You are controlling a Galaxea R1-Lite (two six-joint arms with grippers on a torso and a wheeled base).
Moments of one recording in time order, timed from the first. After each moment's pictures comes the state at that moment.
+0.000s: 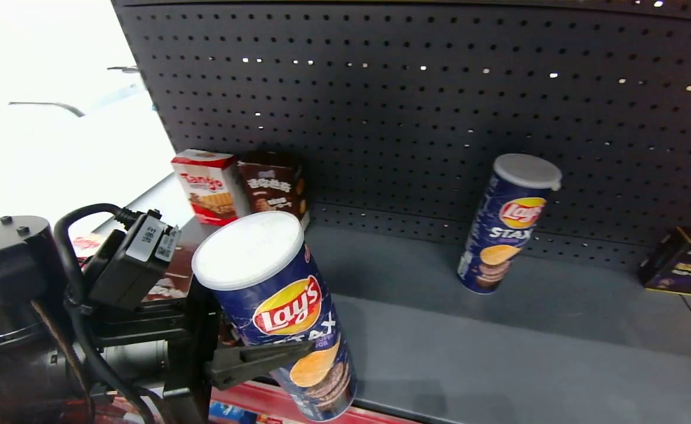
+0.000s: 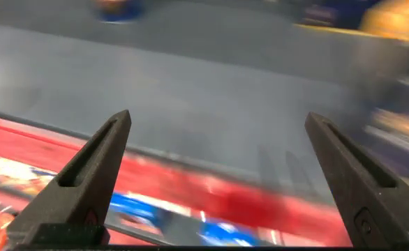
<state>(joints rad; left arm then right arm) -0.45 1.42 -0.47 -0.83 -0.83 0.14 0.00 0.00 0.00 0.01 0.03 0.00</state>
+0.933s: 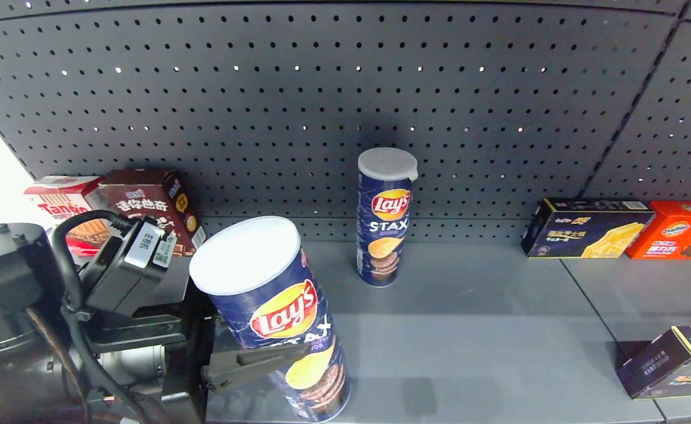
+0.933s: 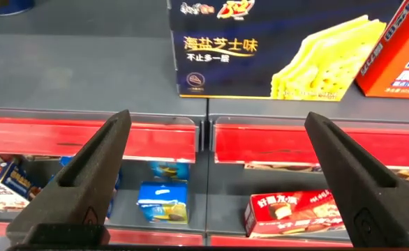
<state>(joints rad) -0.44 1.41 -0.44 -0.84 -0.81 0.14 0.00 0.00 0.00 0.01 0.03 0.00</state>
